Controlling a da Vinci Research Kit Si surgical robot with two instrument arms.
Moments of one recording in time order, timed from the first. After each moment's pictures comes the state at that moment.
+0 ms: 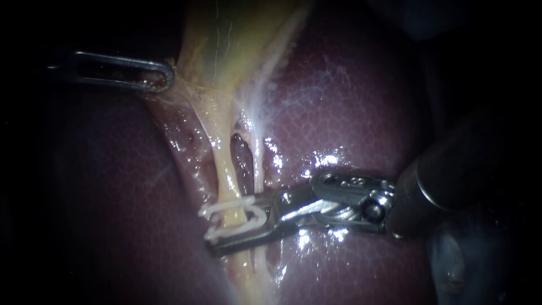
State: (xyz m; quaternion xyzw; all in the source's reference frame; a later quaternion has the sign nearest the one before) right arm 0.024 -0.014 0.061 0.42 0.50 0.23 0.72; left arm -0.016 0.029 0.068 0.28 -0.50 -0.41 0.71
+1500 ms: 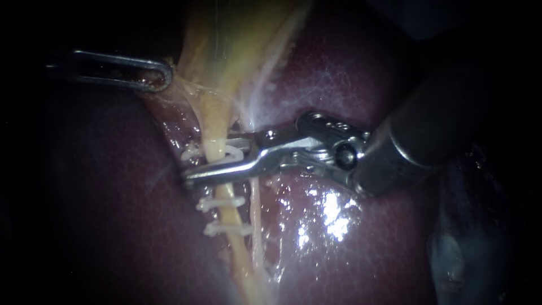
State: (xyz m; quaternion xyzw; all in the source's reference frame) right arm 0.027 -0.006 0.061 0.48 0.60 0.29 0.58; left arm -0.016 0.029 0.068 0.28 -0.50 -0.41 0.71
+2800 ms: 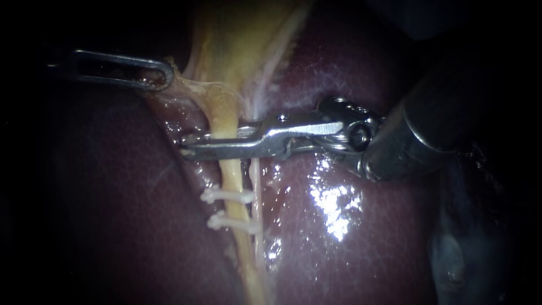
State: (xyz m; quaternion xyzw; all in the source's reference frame) right arm 0.025 -0.005 0.060 0.50 0.59 0.30 0.55; left arm -0.016 0.029 0.068 0.28 -0.50 -0.41 0.71
